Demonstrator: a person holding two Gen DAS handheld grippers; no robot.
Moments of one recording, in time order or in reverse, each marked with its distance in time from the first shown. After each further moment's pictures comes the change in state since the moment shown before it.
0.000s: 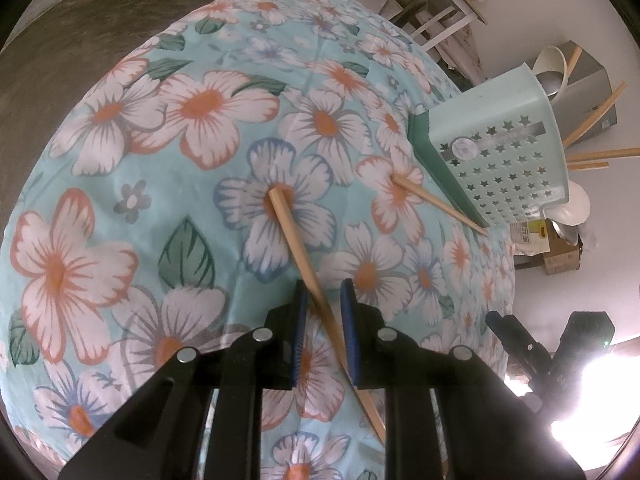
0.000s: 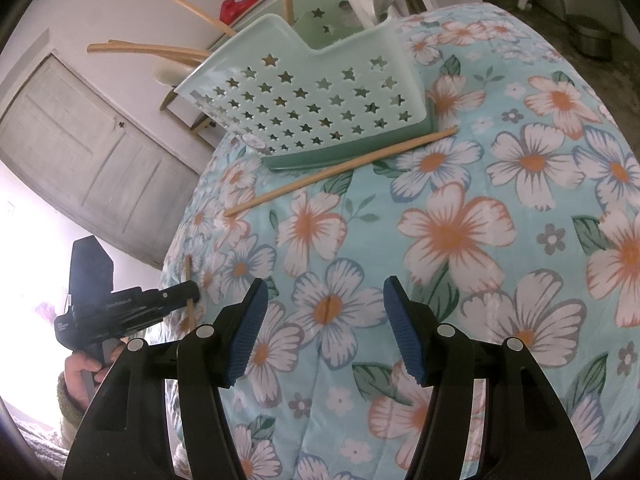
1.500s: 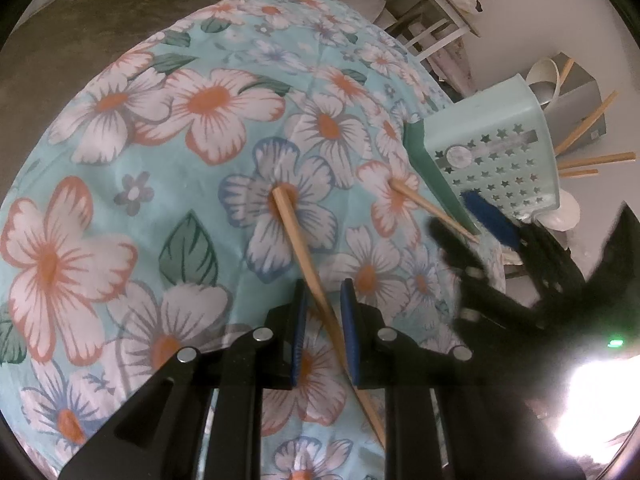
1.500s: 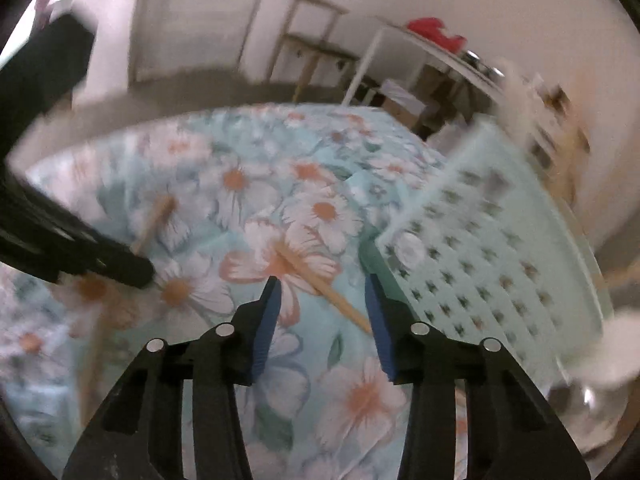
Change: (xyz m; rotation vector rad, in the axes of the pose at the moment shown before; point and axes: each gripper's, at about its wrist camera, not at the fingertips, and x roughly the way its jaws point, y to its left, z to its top) left arm -0.001 0.009 -0.004 -0.011 -0.038 -0.054; right arm 0.112 0.157 0.000 -1.084 -0.044 -0.392
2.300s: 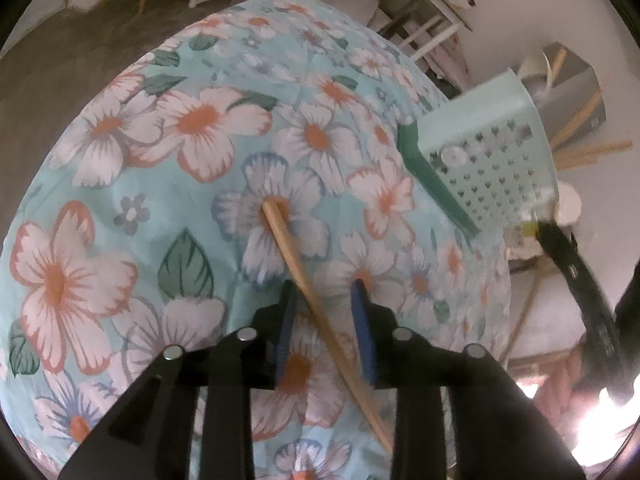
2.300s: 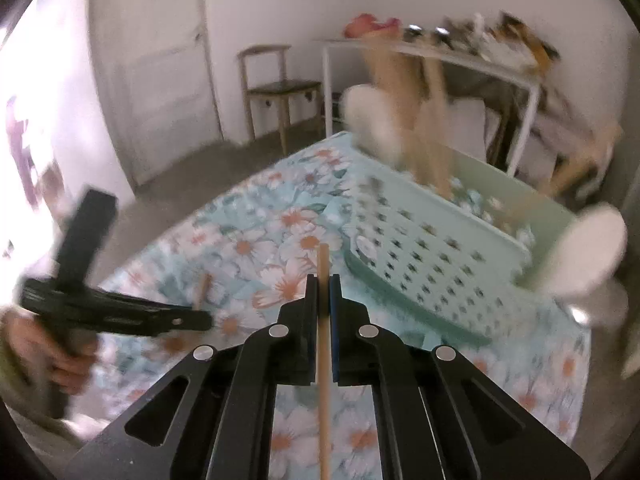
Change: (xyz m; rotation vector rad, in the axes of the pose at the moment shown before) left arm -0.001 -0.007 0.012 0.015 -0.019 0.025; right arm -0.077 -0.075 -0.023 0.507 -0.116 0.199
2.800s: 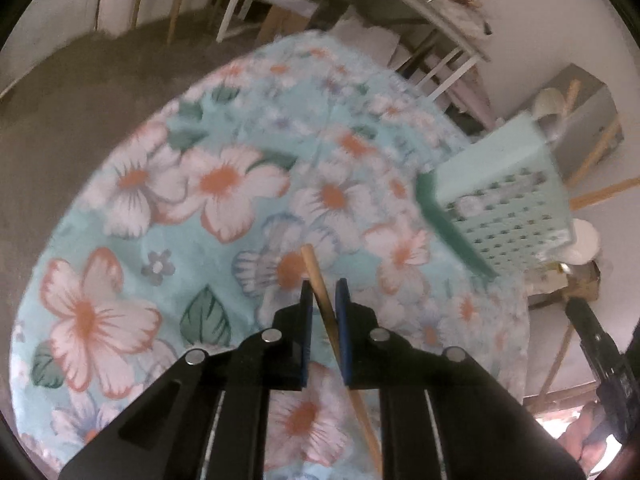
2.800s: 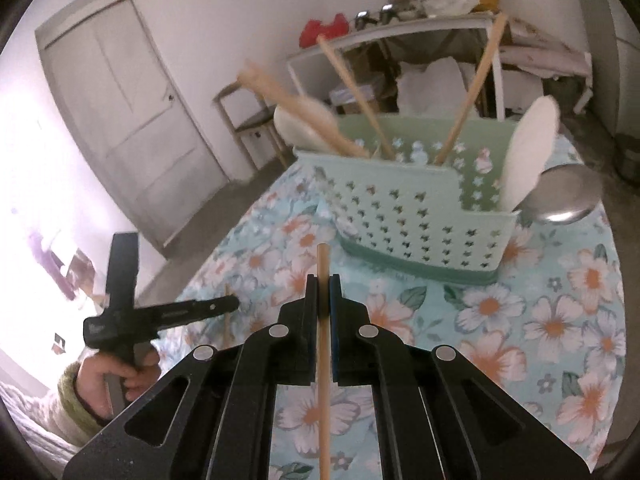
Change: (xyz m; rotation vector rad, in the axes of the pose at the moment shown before) left arm -0.021 -0.014 0.004 0.029 -0.169 0.102; right arm -0.041 -0.040 -0.021 0.292 -0.047 0.106
